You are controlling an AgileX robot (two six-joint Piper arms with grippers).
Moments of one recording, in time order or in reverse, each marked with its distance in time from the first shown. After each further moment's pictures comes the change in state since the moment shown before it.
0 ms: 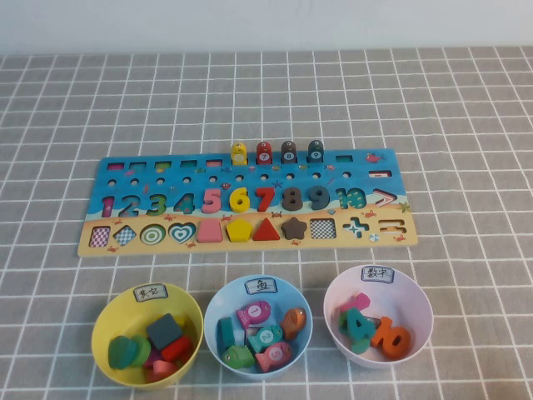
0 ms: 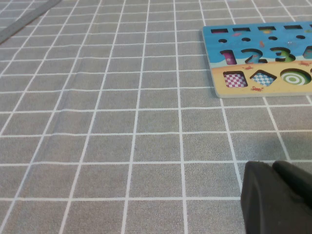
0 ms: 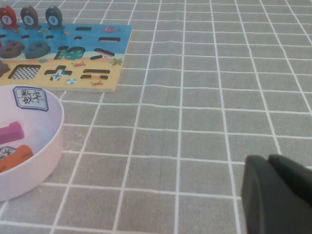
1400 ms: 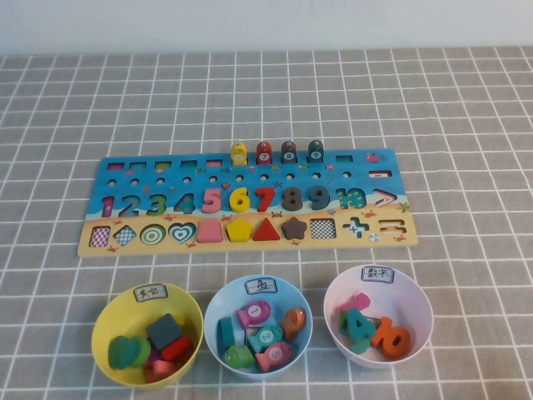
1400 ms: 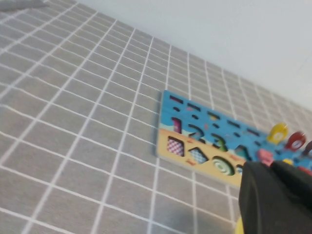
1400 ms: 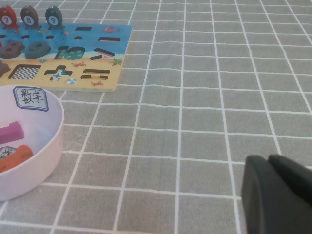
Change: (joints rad) right arm 0.000 0.000 0.000 0.000 0.000 0.000; left arm 0.000 0.000 0.000 -0.252 -0.160 -0.214
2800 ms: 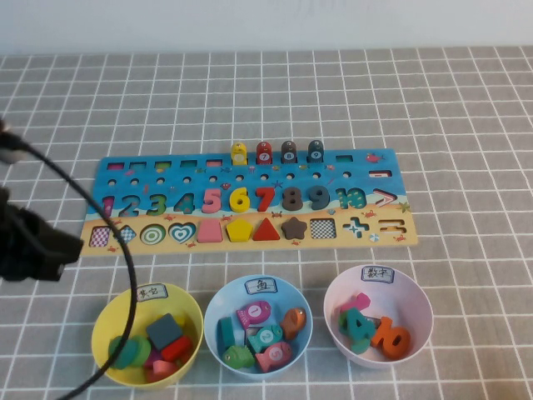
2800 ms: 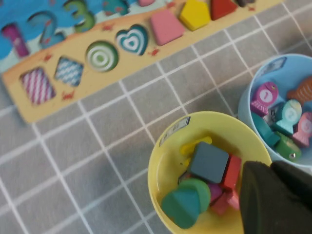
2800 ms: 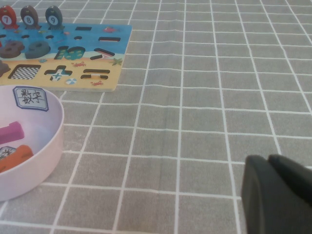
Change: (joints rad) right arm 0.000 0.000 0.000 0.000 0.000 0.000; left arm 0.000 1.101 -0.953 -0.279 0.823 0.857
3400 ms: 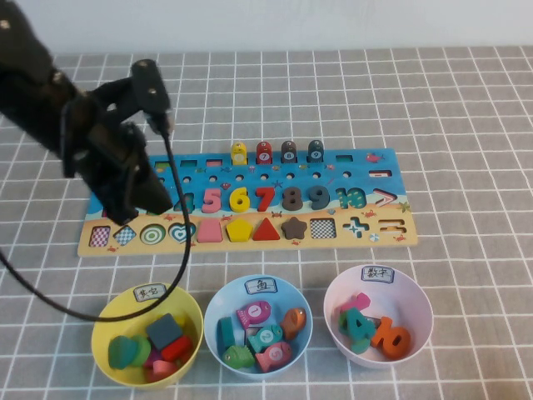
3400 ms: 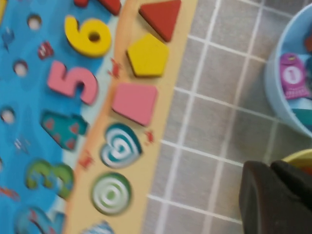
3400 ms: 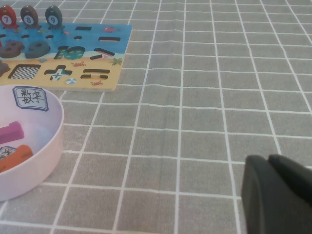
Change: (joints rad) right arm 0.000 0.000 0.000 0.000 0.000 0.000; left arm -0.222 0.605 -0.528 0.112 0.186 0.517
